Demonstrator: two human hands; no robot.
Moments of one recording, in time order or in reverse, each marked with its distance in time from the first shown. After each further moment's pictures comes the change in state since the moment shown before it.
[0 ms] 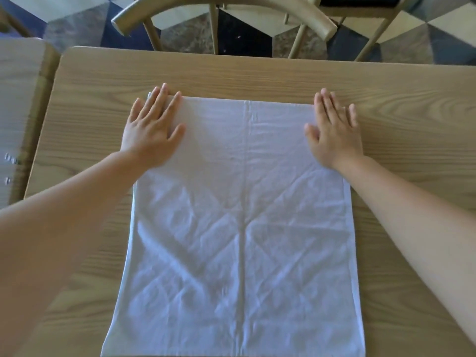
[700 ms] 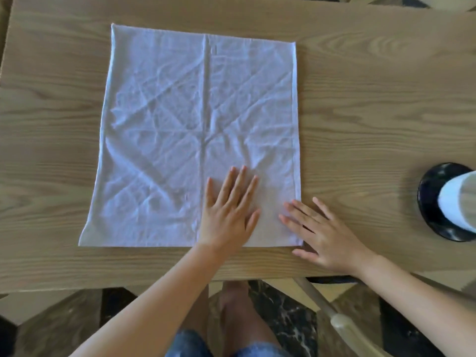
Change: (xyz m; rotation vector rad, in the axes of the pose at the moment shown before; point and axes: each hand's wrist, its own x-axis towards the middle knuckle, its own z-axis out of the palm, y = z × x) left_hand -0.260 0.244 0.044 -0.118 -0.094 0.216; right_hand -0.333 0.048 0.010 -0.067 -0.241 -0.648
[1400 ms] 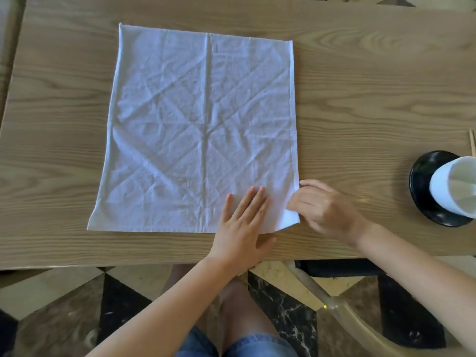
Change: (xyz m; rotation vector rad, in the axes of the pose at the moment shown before) left_hand -0.045 0.035 -0.003 -0.211 -0.144 0.081; right_hand 0.018 0.003 -0.032 0.120 0.371 -0.138
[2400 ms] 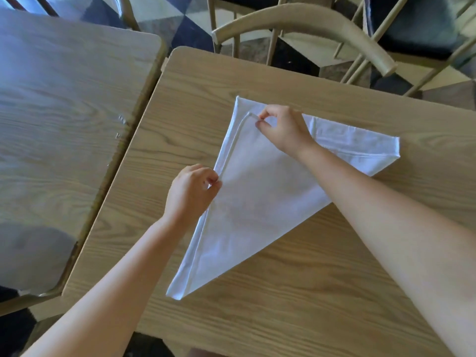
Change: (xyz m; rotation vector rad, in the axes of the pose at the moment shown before) left_hand 0.034 -0.250 -0.165 -0.223 0.545 -0.481; right_hand 0.399 0.029 0.015 0.421 0.127 0.477
